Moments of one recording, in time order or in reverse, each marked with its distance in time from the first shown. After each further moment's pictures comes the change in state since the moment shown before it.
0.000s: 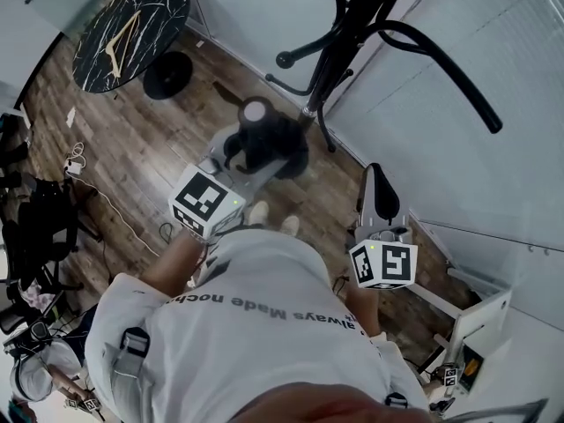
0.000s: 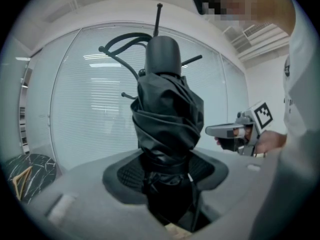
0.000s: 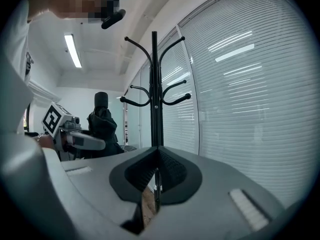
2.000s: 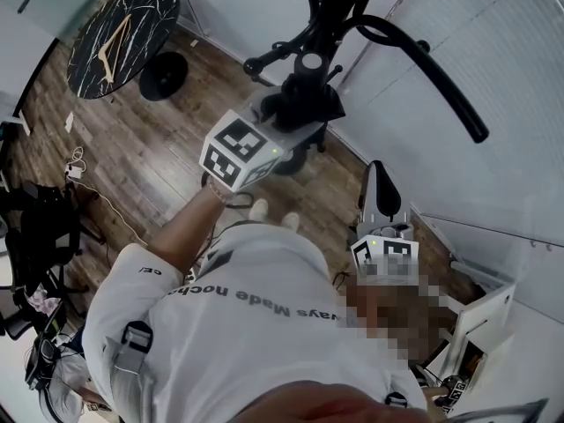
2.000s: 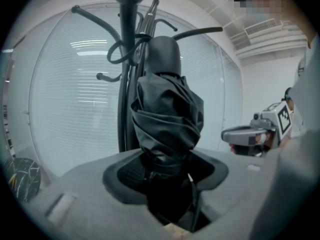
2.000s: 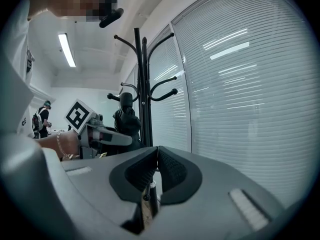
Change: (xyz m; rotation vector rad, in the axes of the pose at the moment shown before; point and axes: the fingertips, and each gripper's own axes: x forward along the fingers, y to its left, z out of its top) left arm 0.110 0.010 0.013 0.004 0.091 -0.121; right arm 0.006 -0.037 -0.010 0.029 0.021 -0.047
